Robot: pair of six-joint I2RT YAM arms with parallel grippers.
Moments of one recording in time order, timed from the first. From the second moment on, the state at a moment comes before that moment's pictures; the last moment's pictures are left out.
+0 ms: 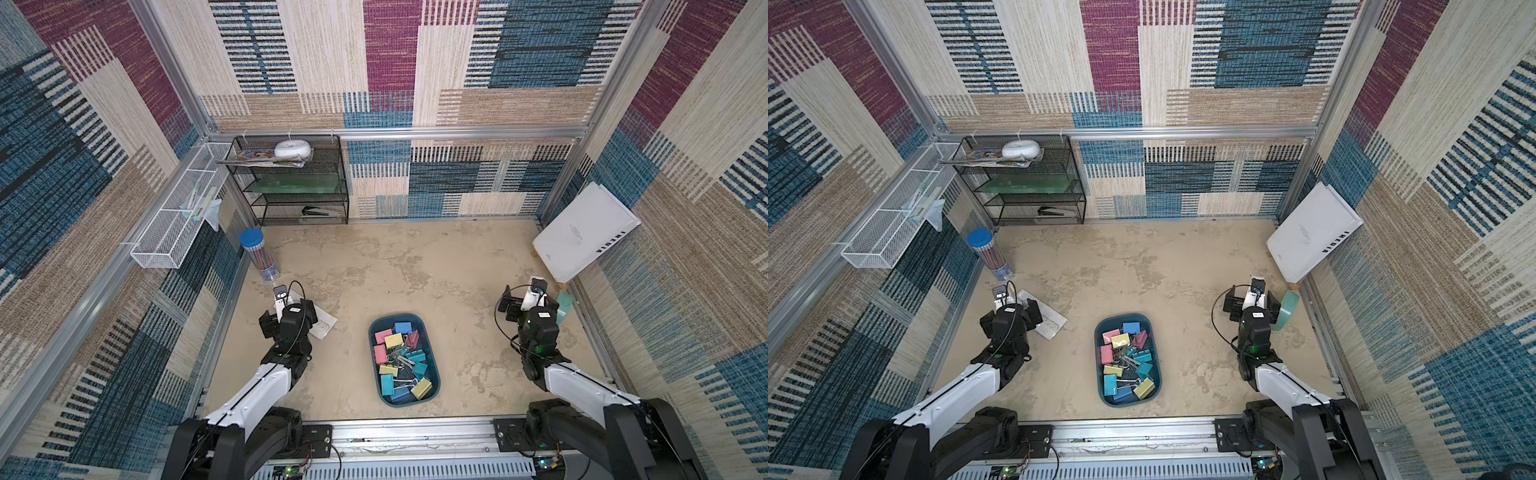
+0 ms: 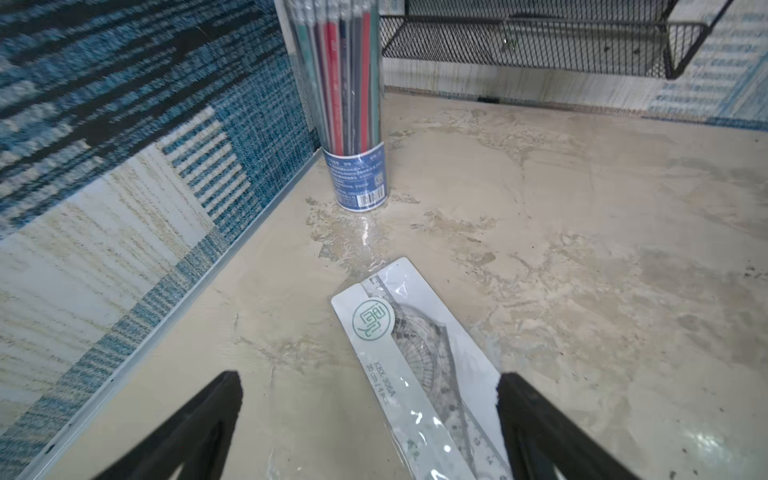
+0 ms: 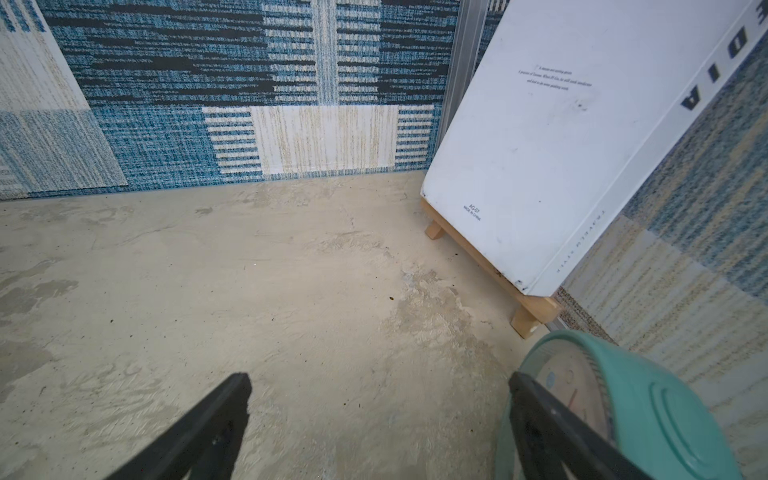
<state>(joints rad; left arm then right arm) -0.14 1.10 0.30 0.34 -0.56 -0.14 0.12 1.11 0.17 0.77 0.38 0.01</state>
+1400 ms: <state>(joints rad) 0.00 1.53 0.40 0.75 -0.18 -0.04 0.01 1.53 0.23 1.18 0.18 0.00</state>
